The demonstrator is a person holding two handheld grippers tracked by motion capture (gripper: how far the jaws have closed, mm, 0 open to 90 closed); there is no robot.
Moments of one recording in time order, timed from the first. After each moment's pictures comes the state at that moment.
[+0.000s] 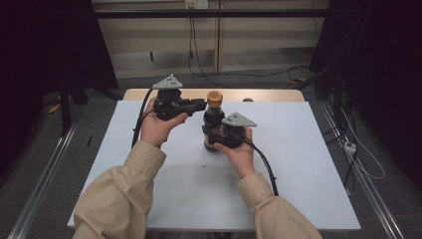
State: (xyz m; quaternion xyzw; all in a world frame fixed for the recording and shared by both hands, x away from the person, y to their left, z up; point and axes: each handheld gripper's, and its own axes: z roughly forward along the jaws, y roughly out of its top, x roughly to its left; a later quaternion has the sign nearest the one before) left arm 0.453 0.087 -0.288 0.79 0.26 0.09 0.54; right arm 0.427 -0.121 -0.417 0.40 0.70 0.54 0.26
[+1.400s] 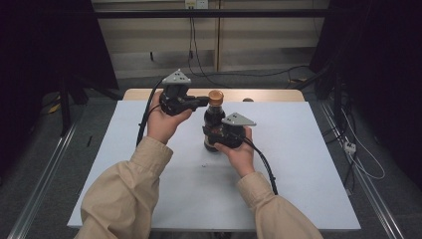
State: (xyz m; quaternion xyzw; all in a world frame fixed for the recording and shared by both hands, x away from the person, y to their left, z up) left arm 0.453 0.070 -0.273 0.81 0.26 0.11 0.51; right arm 0.430 -0.120 -0.419 0.41 0.70 0.53 0.25
